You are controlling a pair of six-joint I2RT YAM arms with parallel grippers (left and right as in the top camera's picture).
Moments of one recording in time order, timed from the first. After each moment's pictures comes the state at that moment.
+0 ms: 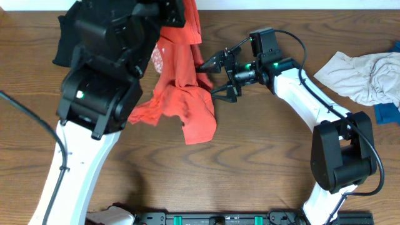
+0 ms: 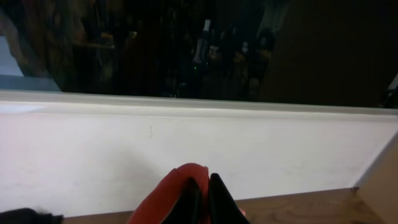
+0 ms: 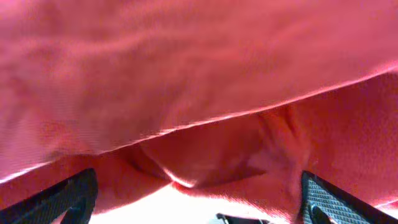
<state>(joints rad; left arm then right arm) -0.45 1.46 1.92 -0.49 -0.17 -0.22 0.32 1.93 1.39 -0.35 -1.16 1.10</state>
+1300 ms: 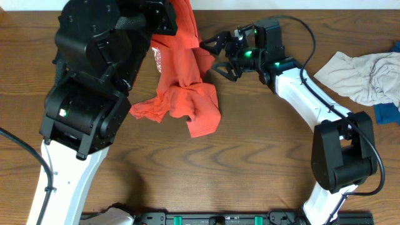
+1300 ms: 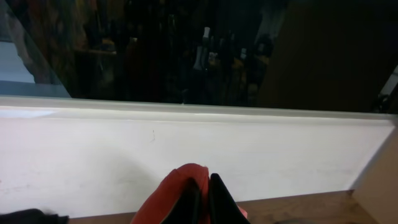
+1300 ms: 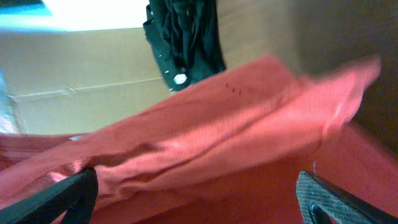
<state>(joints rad) -0.45 1.40 1.92 -0.54 -0.17 -0.22 0.31 1.93 1.39 -0.04 -0.78 1.09</state>
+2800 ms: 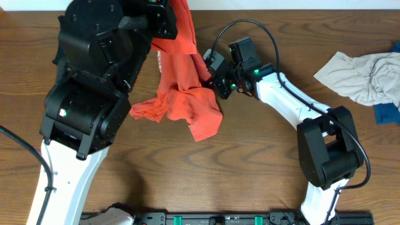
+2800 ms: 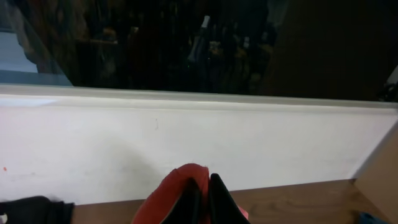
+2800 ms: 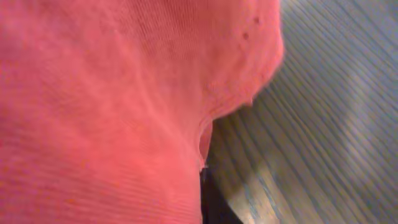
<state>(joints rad) -0.45 1.40 1.92 -0.58 -0.17 -0.22 0.42 1.99 1.39 -0.35 -0.48 -0.32</state>
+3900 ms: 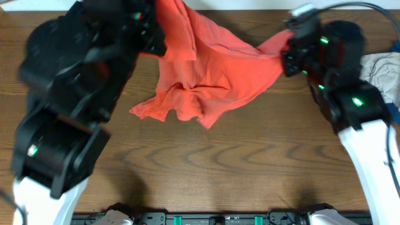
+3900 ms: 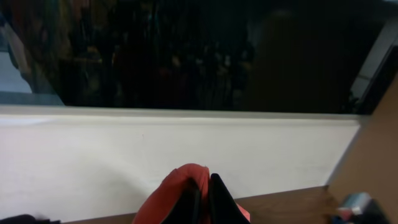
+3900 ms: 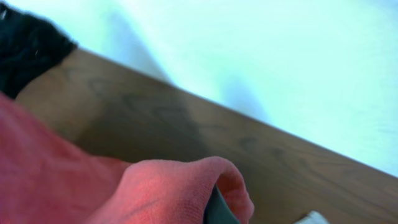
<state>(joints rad) -0.46 1.28 1.92 -0.61 -0.12 -0.22 0.21 1.29 1.39 -0.53 -0.03 -0.17</state>
